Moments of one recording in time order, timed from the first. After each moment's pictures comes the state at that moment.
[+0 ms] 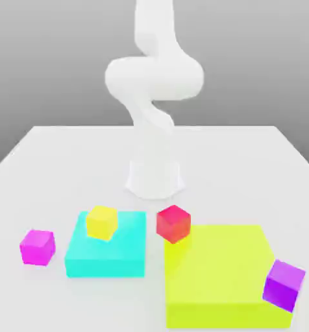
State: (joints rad) arm 0.00 -0.71 -0.07 -2.34 0.00 2.35 0.74
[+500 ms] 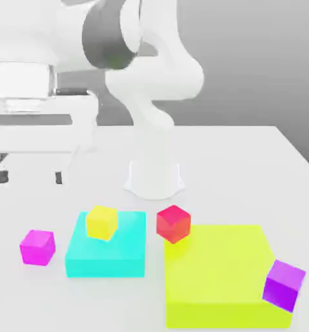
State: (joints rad) arm -0.05 -0.16 -0.45 -2.61 0.09 2.66 0.31
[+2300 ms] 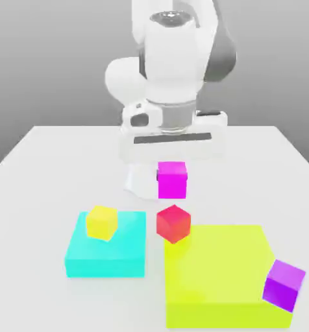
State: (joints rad) arm 0.06 -0.54 0.08 -2.98 0.08 2.44 0.77
